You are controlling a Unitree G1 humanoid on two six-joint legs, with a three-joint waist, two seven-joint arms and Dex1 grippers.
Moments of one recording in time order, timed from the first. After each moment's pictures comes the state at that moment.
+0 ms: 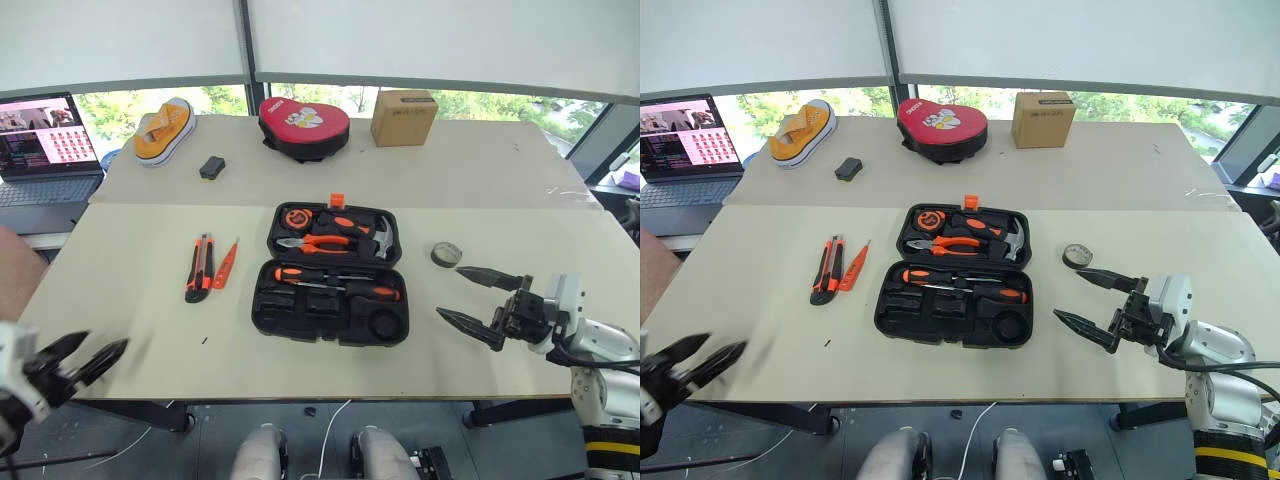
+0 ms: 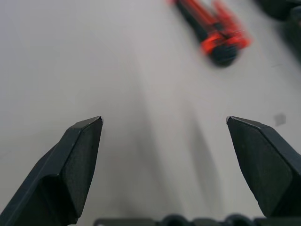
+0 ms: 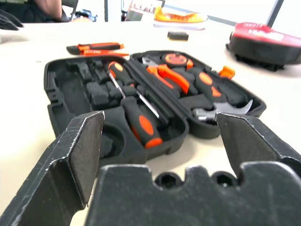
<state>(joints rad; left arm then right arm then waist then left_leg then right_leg) 0.32 0.83 0.62 -0.24 -0.72 0.61 -0.79 -0.08 -0.61 -0.30 0.01 0.53 -0.08 1.23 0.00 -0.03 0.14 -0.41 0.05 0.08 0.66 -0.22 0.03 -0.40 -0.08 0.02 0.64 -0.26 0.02</state>
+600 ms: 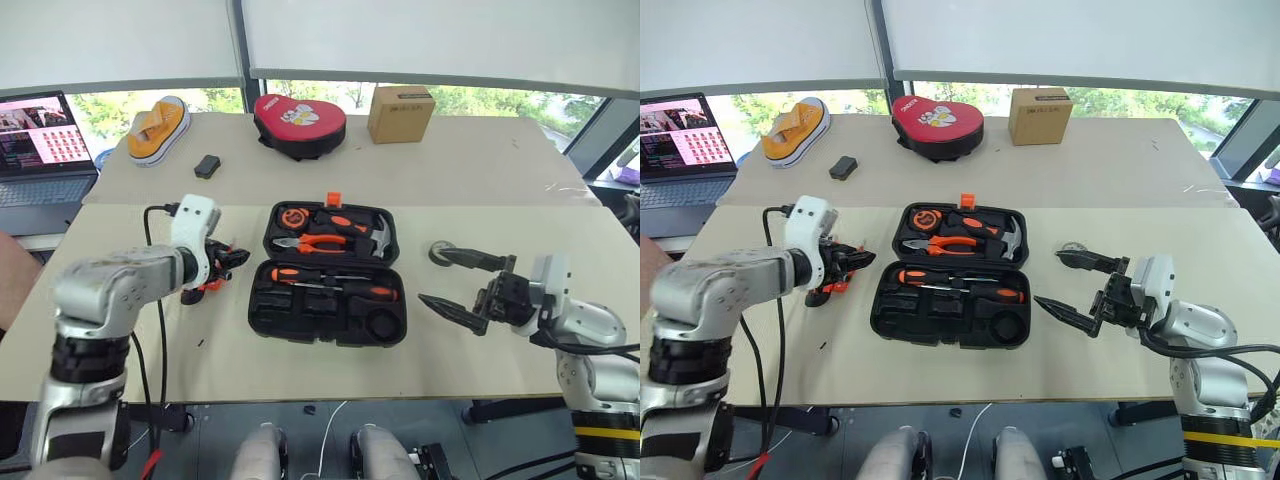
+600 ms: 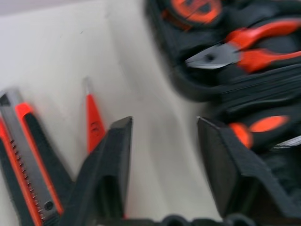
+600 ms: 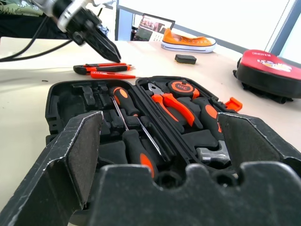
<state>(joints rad) -0.61 0.63 0.03 -0.14 -0.55 1.28 -0.19 -0.15 -0.62 -0.23 -0.05 0.53 -0.02 1.19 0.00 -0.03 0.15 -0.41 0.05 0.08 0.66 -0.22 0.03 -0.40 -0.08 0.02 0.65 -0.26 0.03</state>
